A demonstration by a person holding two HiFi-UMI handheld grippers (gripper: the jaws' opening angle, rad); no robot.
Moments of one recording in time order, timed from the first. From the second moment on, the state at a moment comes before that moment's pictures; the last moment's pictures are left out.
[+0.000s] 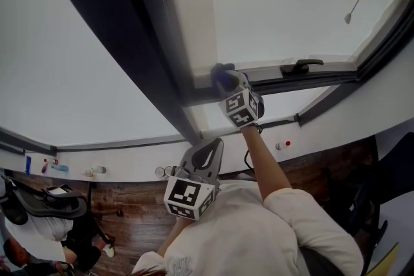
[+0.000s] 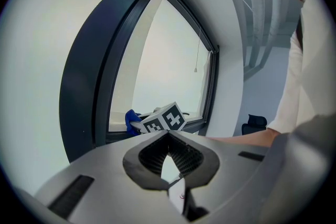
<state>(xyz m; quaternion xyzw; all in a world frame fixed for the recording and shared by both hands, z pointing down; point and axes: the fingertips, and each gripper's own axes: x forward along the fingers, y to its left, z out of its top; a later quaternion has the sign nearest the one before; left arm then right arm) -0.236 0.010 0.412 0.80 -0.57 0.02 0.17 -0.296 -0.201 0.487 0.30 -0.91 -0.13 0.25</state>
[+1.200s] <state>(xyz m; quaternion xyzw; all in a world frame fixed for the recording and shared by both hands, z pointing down) -0.184 -0.017 0.404 0.82 -0.55 0.02 0.17 -0.243 -0.226 0.488 0.30 -0.91 -0.12 0.27</state>
